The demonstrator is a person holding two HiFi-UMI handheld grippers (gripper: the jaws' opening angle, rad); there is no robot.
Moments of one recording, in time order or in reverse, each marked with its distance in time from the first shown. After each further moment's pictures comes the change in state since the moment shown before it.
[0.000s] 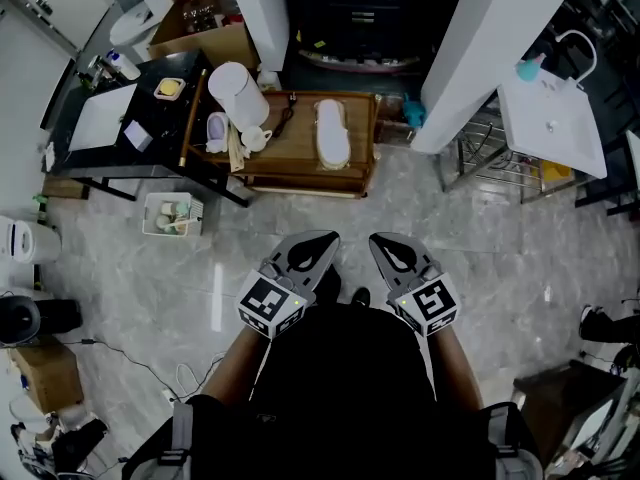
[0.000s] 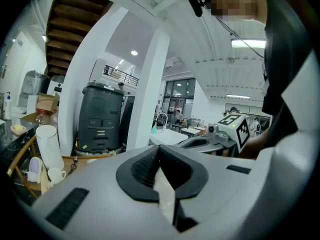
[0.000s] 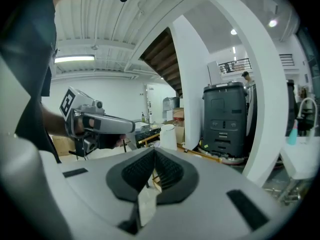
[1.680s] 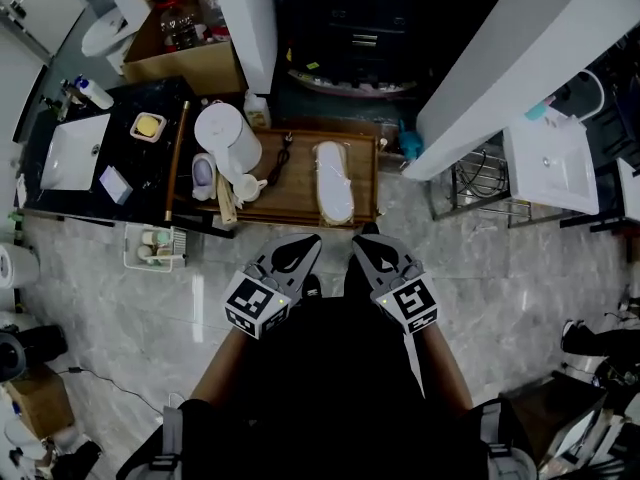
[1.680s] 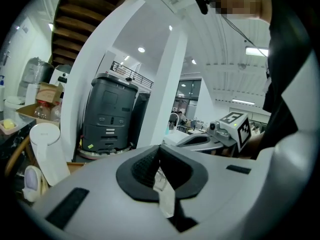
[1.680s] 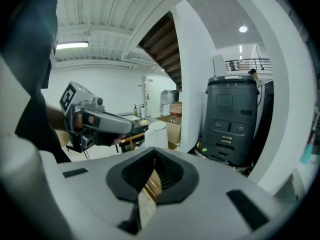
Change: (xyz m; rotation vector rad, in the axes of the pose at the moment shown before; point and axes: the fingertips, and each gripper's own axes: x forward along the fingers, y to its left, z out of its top) left arm 0.068 0.193 0.013 -0.070 0.018 -0.019; right arm 0.176 -0.094 0.029 -0.047 0.097 -0.025
